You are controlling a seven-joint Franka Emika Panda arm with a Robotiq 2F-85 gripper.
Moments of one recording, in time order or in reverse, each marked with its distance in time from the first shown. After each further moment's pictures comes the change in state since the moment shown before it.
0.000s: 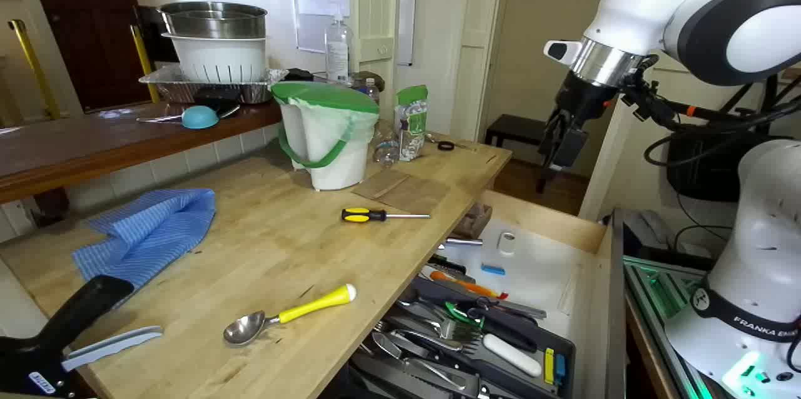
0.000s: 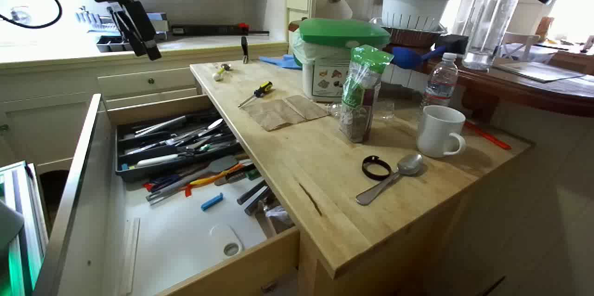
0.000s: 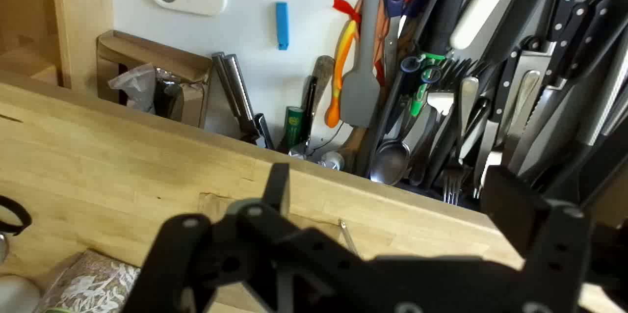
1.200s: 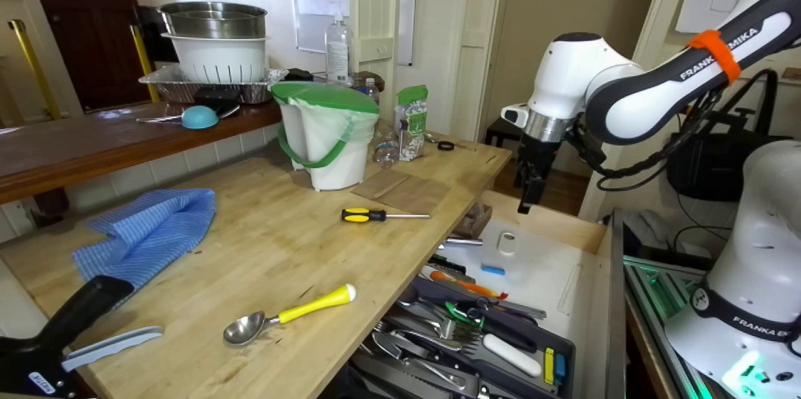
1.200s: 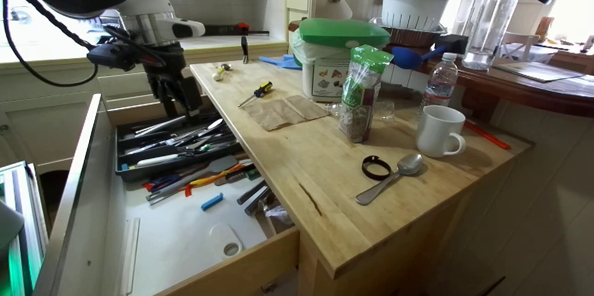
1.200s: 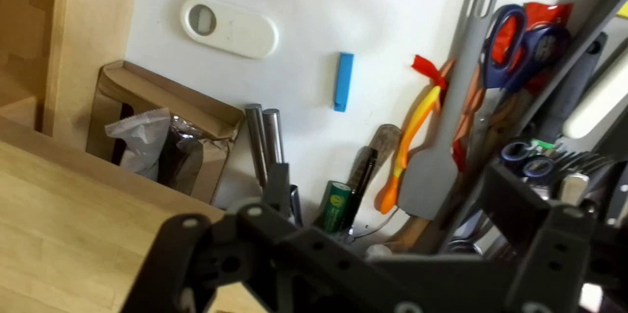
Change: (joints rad) arm -0.095 0.416 -0.154 -0.004 -0.149 0.300 -0.198
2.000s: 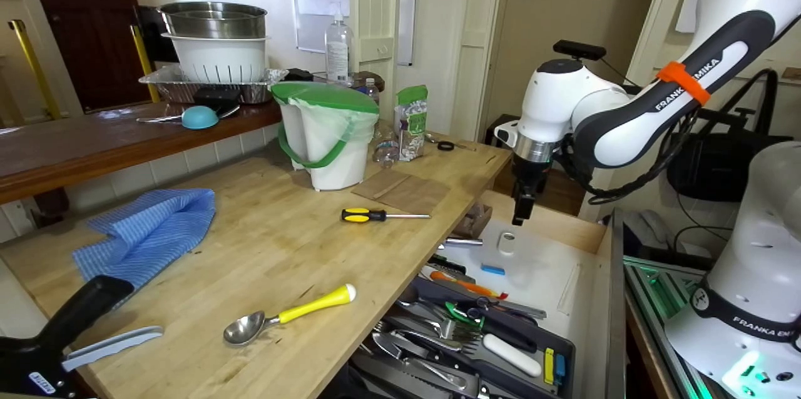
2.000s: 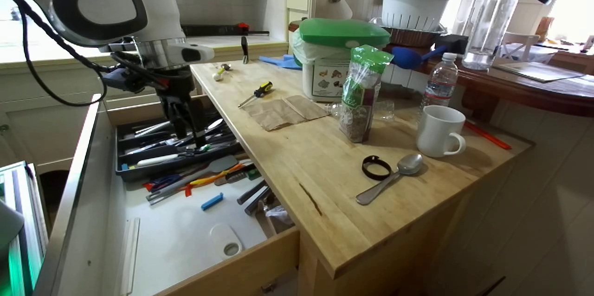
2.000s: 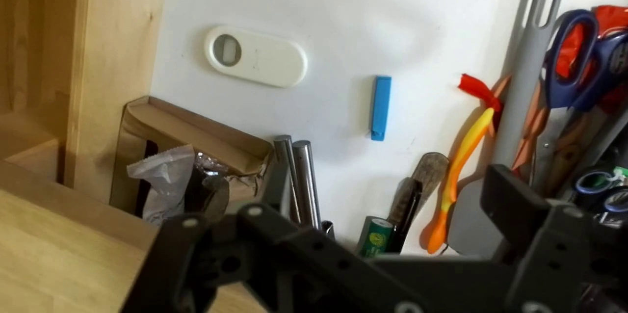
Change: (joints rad) arm -0.078 0.149 0.051 0.012 -0.142 0.099 0.165
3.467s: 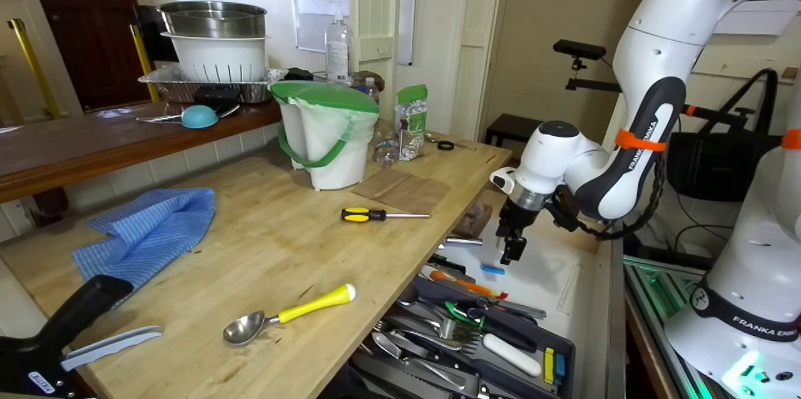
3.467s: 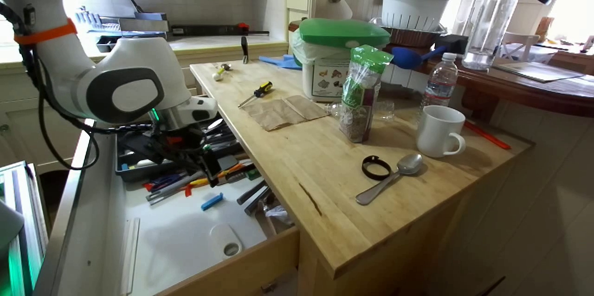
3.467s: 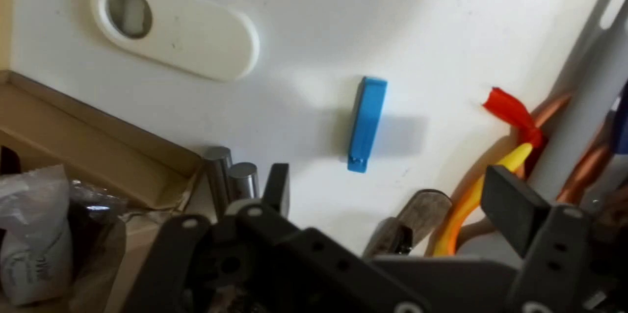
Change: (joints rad) arm -0.103 0.425 -0.054 0.008 -0.347 0.548 0.144
